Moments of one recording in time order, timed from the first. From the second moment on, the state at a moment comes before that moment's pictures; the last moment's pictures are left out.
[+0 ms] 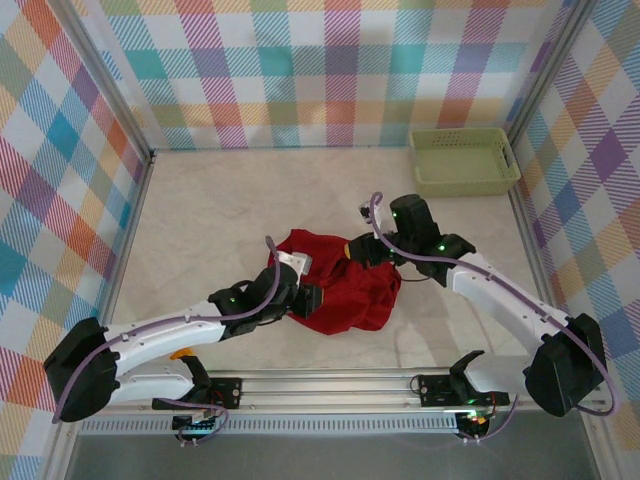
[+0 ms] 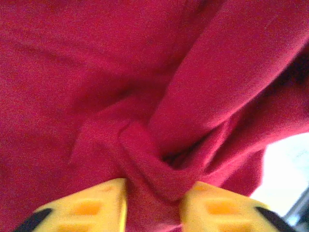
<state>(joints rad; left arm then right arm) -0.95 1.16 0.61 -0.17 -0.09 -0.60 0.59 1.24 0.97 -0.39 -0.46 0.32</state>
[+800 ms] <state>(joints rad) -0.95 1.24 0.82 -0.20 -0.24 -0.49 0.71 1.18 1.00 -0.41 -0.43 0.25</state>
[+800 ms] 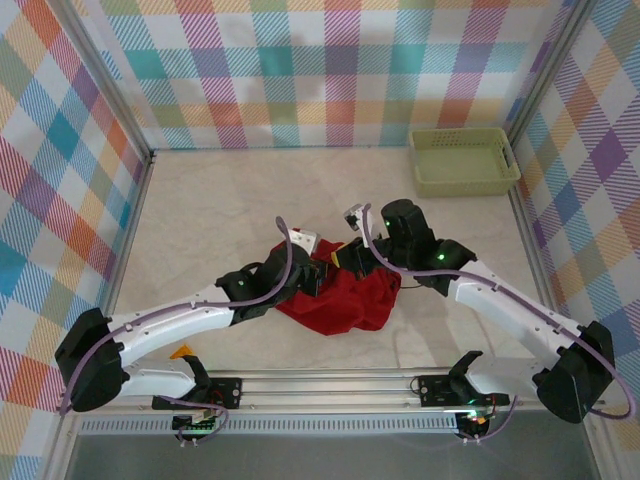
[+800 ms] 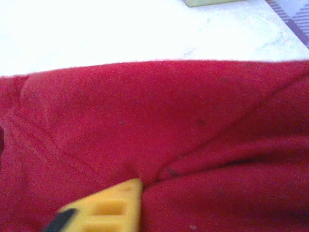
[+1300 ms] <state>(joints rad) -0.84 1.03 0.76 -0.21 0.04 -0.45 0.65 1.29 1.03 -0.45 -0.17 0.18</state>
